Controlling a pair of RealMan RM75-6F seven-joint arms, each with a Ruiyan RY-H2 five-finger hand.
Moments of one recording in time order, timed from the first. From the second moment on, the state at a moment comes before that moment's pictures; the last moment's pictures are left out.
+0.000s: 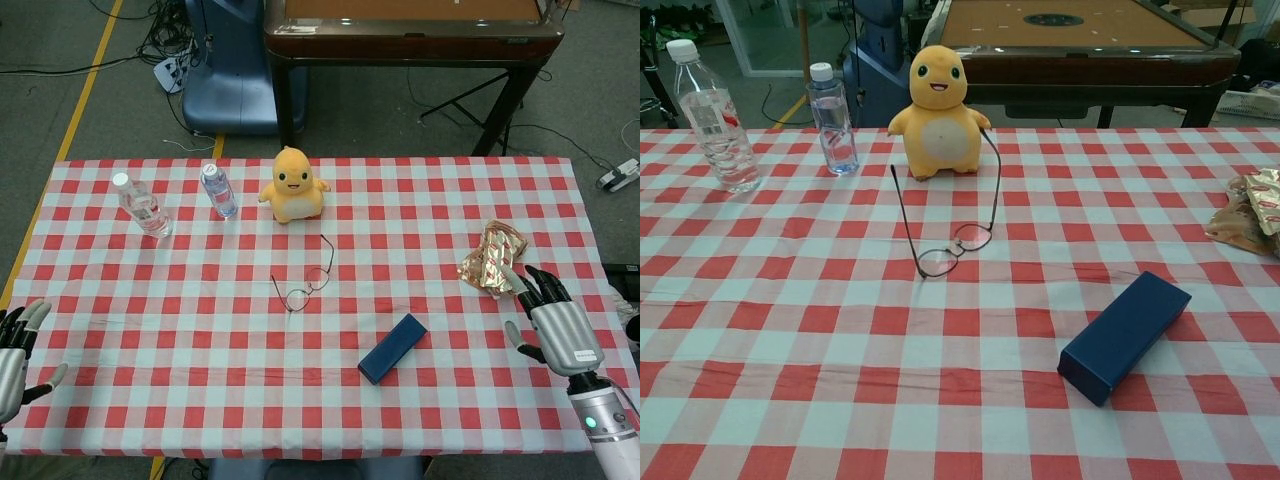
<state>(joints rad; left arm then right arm) -0.04 -1.11 -0.04 -1.62 1.50 1.54 0.09 0.20 -1.05 0.07 -1.71 -1.56 1.34 -0.07</state>
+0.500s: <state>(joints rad) -0.04 -1.11 -0.04 -1.60 1.49 1.54 0.08 0.48 -1.17 0.17 -1.69 -1.42 0.98 -0.11</state>
